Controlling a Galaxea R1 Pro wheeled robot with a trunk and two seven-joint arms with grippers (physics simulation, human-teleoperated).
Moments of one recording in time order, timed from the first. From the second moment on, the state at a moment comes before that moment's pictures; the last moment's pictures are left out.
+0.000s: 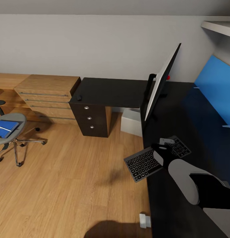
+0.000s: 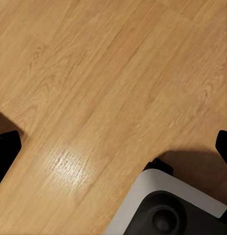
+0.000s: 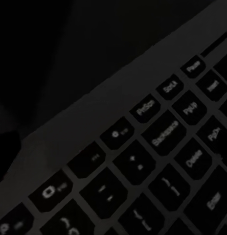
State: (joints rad) left arm -0.17 0.11 -0.07 -0.31 0.59 -0.48 0.09; right arm -1.16 -0.01 -0.01 -0.09 -0.06 0.02 -0.39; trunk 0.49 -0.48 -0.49
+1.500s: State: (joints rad) left arm -0.17 0.11 -0.07 -0.31 0.59 -0.48 0.09; right arm -1.16 -0.01 -0.02 -0.11 -0.07 0.05 -0.39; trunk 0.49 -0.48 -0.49
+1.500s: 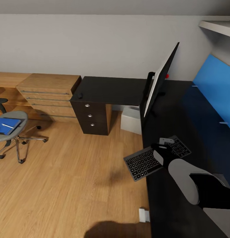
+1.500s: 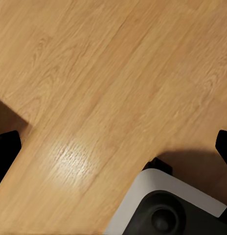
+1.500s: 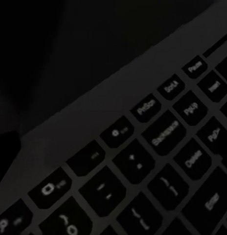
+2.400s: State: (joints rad) left arm -0.17 0.11 -0.07 -0.31 0.59 -0.48 0.09; right arm -1.16 -0.01 -0.02 -0.11 -0.07 0.05 -0.39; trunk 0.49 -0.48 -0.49
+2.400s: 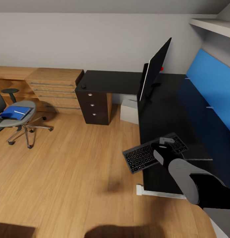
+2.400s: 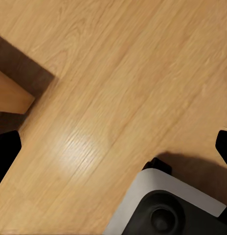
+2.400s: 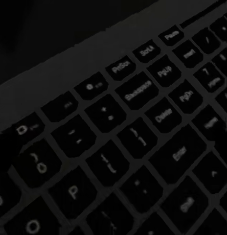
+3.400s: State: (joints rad) left arm -0.17 0.11 -0.07 -0.31 0.59 -0.48 0.09; right arm -1.16 -0.01 -0.01 -0.10 -0.06 0.02 -0.40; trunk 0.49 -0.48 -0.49
